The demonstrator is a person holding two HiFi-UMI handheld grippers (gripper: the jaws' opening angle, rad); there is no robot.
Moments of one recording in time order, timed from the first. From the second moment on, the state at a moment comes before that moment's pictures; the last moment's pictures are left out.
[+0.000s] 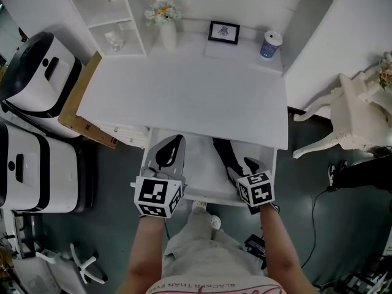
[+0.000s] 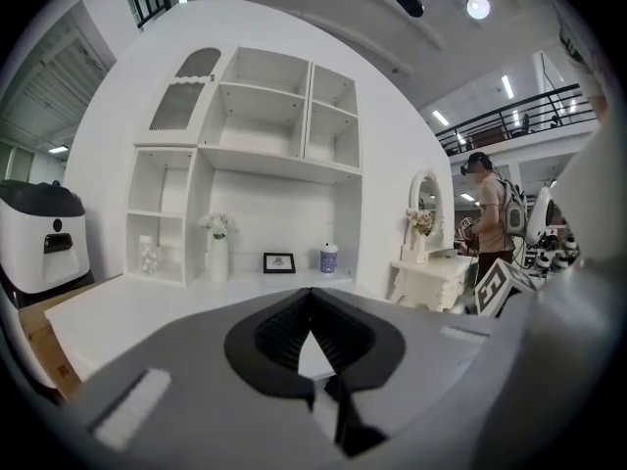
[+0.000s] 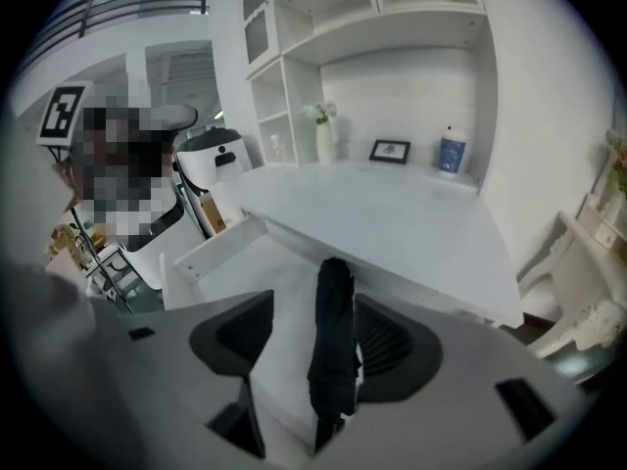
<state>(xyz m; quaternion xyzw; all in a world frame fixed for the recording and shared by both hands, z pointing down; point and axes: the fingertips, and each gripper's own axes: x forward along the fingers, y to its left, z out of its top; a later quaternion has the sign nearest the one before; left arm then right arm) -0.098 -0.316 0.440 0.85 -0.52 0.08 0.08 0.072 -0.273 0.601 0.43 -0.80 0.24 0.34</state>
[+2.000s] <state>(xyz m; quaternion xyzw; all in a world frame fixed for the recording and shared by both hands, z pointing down) -0.123 -0.367 0.513 0.84 -0.51 0.11 0.14 0.060 -0.290 0.764 0.32 -0.73 0.28 0.54</state>
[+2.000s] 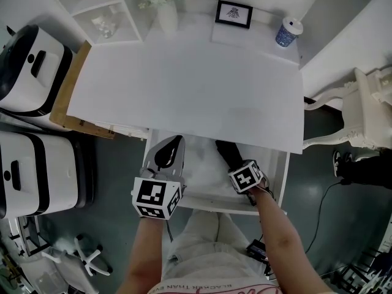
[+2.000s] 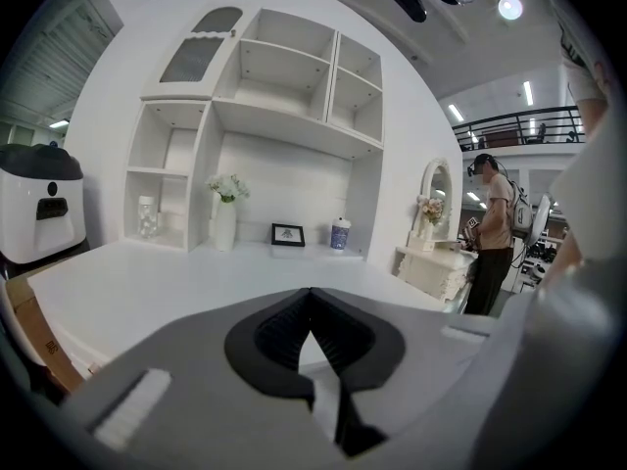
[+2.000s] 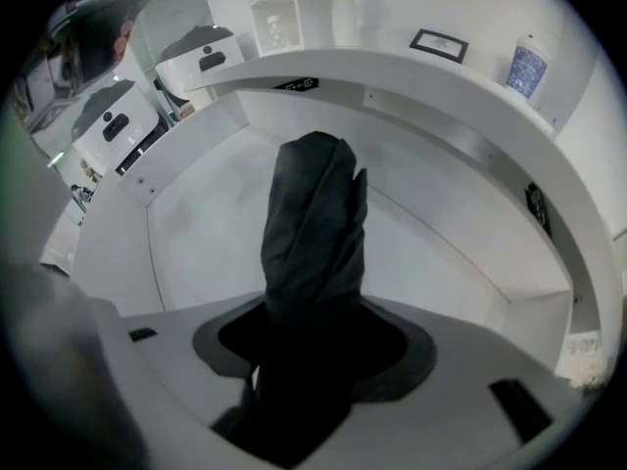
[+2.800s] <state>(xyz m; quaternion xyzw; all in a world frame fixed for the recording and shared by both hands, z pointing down) -0.110 -0.341 0.446 0.83 -0.54 0.07 0.10 0.058 -0.271 0.701 0.24 -0.78 0.17 0.56</state>
